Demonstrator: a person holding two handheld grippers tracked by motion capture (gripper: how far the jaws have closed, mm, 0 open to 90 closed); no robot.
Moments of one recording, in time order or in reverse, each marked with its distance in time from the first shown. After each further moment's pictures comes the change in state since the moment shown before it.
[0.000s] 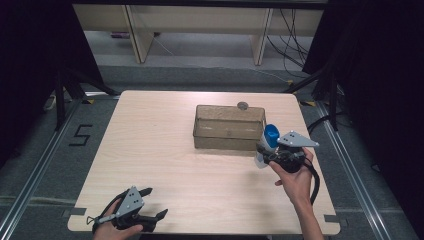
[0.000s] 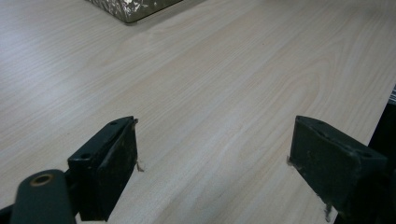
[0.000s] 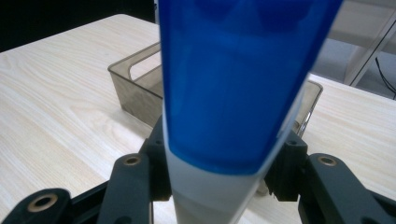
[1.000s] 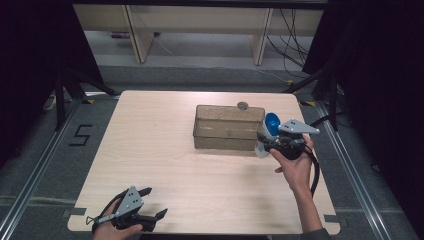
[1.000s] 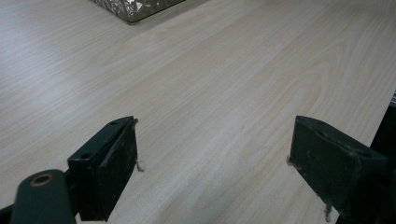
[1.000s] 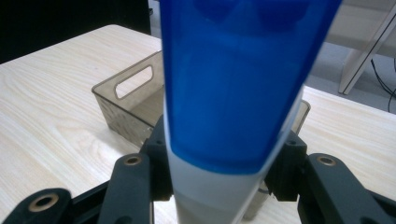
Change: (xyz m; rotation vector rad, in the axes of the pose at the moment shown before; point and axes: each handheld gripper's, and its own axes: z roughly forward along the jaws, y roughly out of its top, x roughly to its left) left arm 0.001 -0.001 0.000 -0.003 0.005 -0.006; right arm -0.017 0.022 0.014 -0.021 -0.015 0.009
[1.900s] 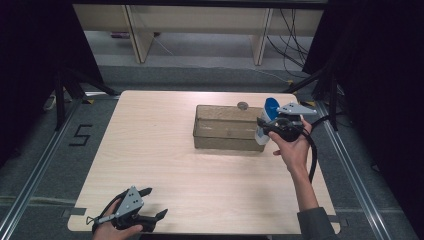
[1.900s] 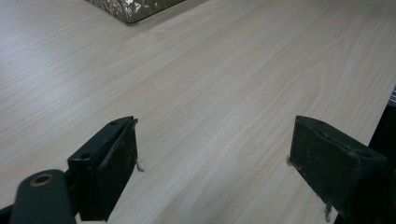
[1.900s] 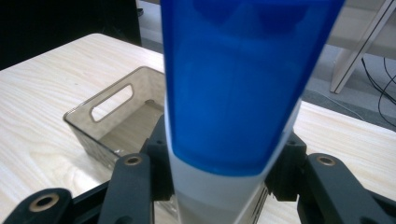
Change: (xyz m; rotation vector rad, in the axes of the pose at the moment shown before) left arm -0.001 0.000 0.000 -0.004 -0.008 0.001; right arm -0.018 0.031 0.024 0.023 -0.019 0.053
